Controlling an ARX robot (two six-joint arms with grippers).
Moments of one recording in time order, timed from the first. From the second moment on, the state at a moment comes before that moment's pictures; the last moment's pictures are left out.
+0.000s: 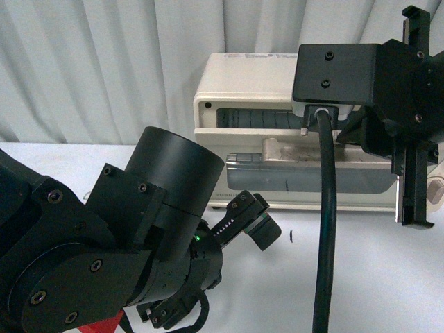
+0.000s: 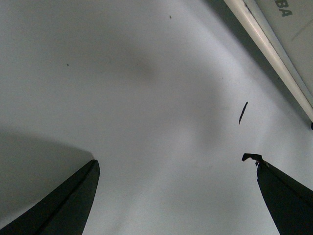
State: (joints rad) left arm -0.55 2.06 0.87 0.38 0.00 -1.09; right arm 0.30 1.65 1.01 -0.11 -0.06 -1.18
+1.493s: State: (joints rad) left arm -0.55 2.06 0.86 0.38 0.00 -1.07; right arm 0.19 1.01 0.51 0.53 0.20 -0.16
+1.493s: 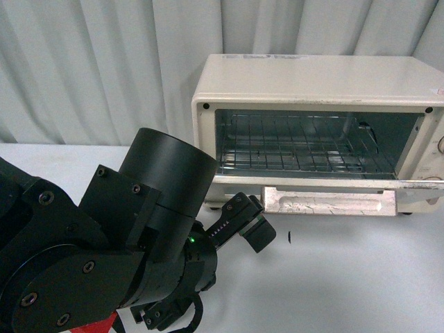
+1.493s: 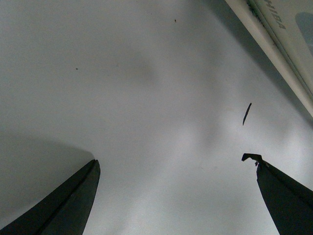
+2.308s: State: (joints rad) left arm -0.55 2.06 0.86 0.38 0.00 -1.07; right arm 0.00 0.60 0.09 0.50 0.00 -0.02
